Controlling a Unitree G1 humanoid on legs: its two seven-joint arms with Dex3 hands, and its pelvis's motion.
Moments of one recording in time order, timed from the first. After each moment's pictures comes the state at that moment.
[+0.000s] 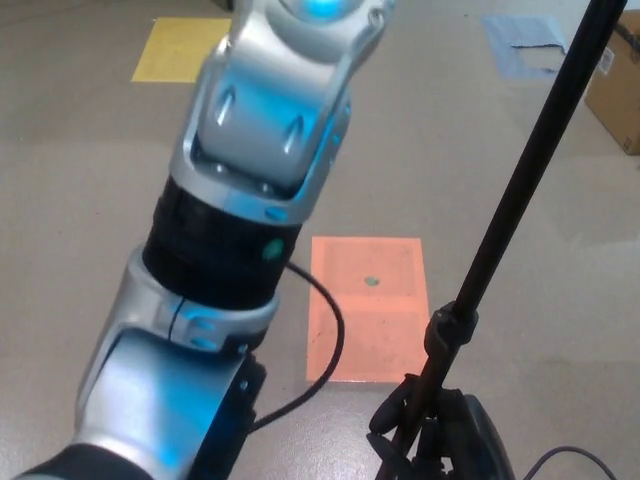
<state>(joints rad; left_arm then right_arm) -1.27 -0.02 -0.09 0.05 0.07 0.36 0.12 -0.21 -0.03 0.29 0.79 -0.35 -0.34 -0.34</state>
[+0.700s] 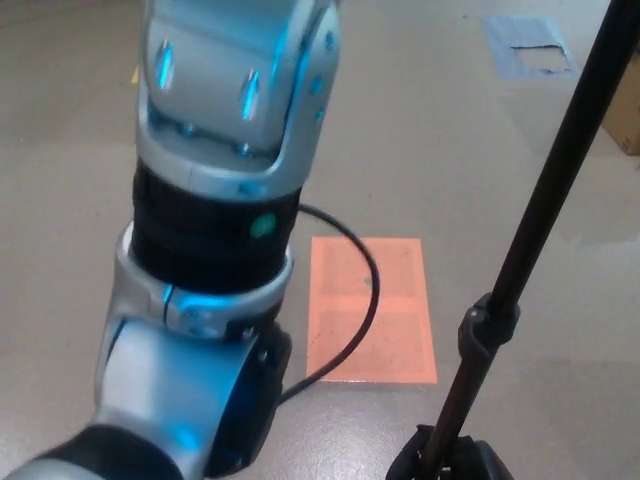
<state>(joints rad) -1.26 -0.08 0.01 -0.19 0.04 0.32 0.15 -0.15 -0.08 0.31 0.84 -0.36 -0.33 -0.33</state>
